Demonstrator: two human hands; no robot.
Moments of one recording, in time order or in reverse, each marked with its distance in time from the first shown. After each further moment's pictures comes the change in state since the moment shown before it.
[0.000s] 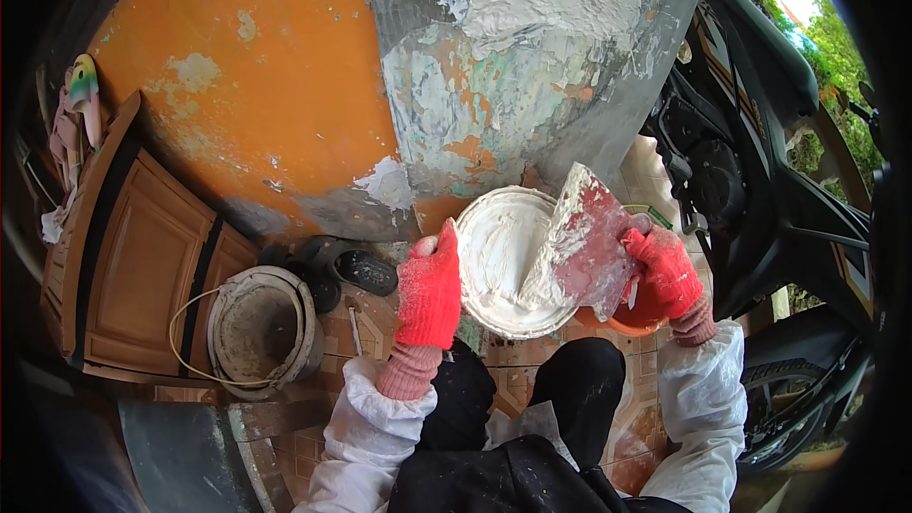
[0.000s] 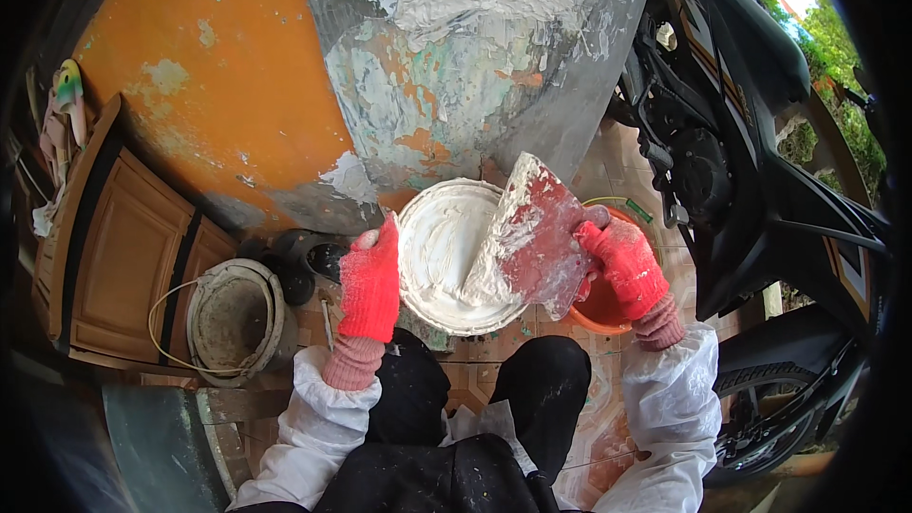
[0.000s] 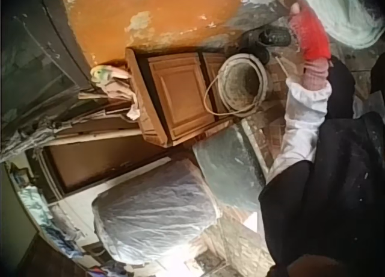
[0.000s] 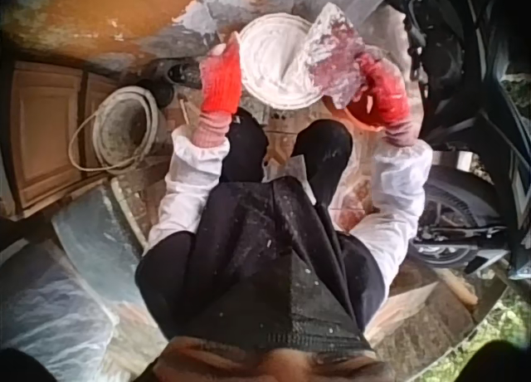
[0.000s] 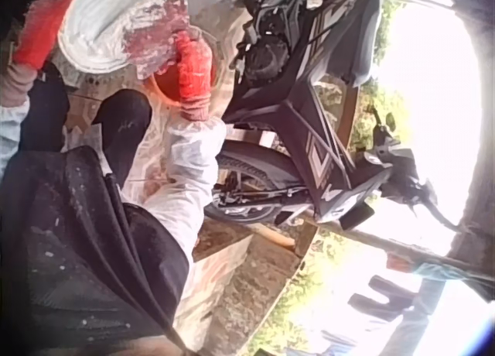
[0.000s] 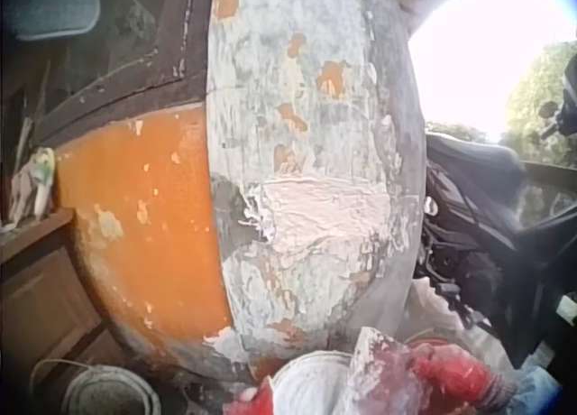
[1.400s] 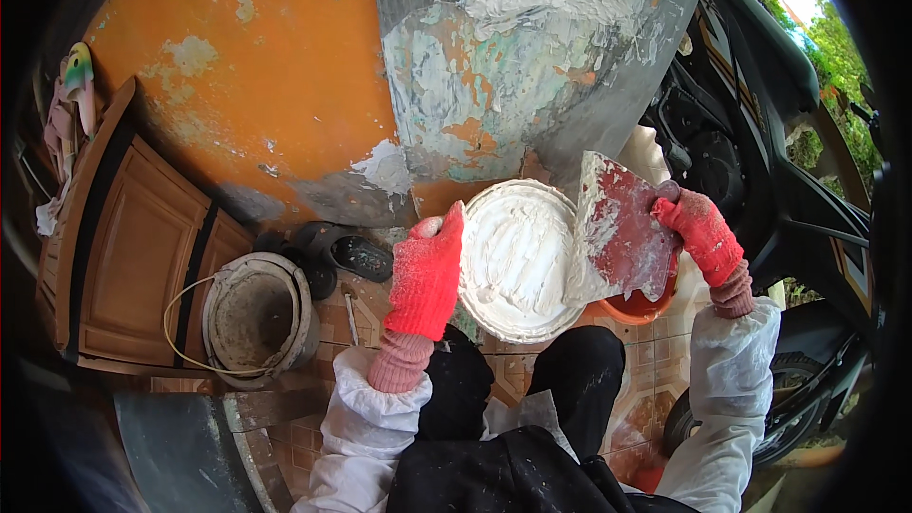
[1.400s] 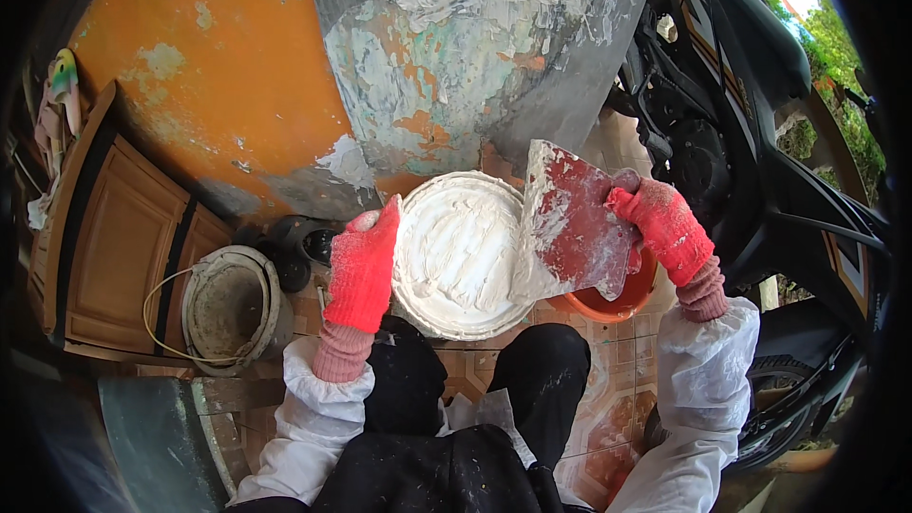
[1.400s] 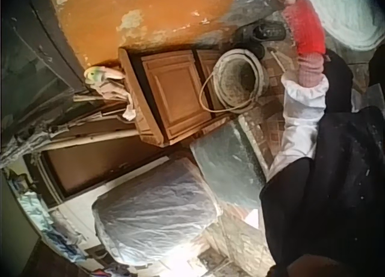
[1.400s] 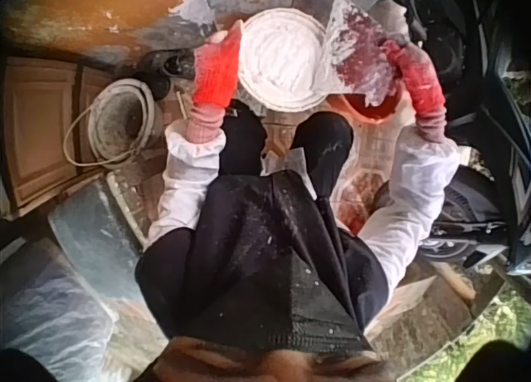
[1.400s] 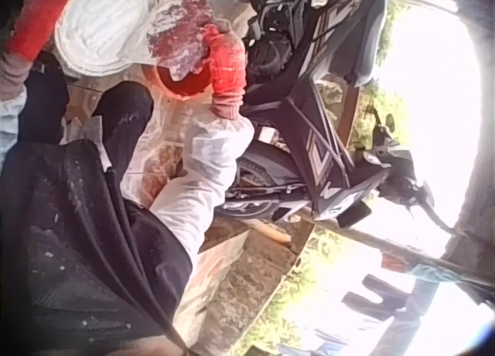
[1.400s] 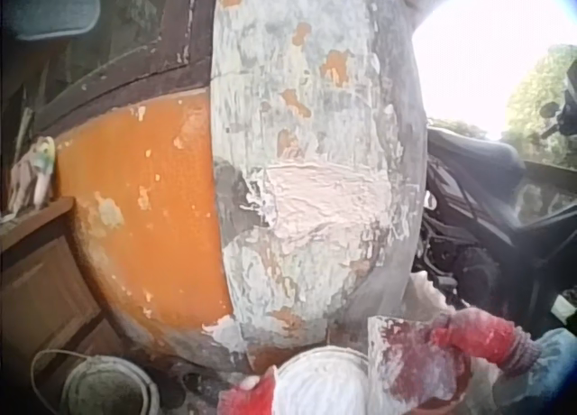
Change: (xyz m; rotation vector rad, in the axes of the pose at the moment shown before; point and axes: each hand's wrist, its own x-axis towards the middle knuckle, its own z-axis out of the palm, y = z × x) left_hand -0.009 0.025 -0.008 0.091 -0.104 -0.051; right_hand 0.007 -0.035 -0.038 -0.280 -0.032 0.080
